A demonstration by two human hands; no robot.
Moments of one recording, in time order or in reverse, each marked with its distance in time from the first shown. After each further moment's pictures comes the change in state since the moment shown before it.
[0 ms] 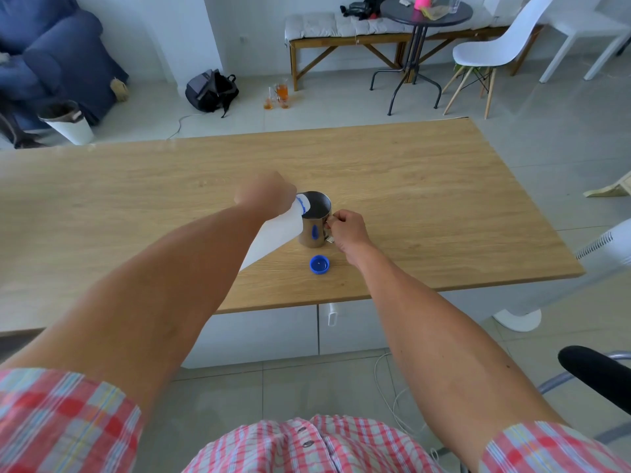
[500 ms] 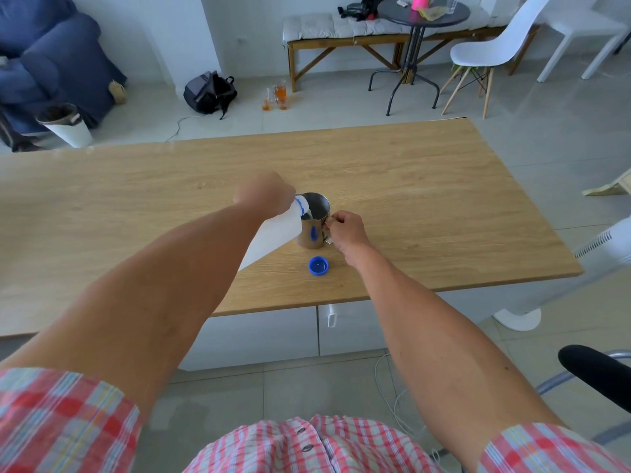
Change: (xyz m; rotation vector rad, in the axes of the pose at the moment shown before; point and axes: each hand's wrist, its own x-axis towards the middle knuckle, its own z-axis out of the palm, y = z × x) left_hand 0.002 0.002 -0.003 0.028 -0.022 0.013; right_hand 0.003 0.002 0.000 0.003 0.008 0.021
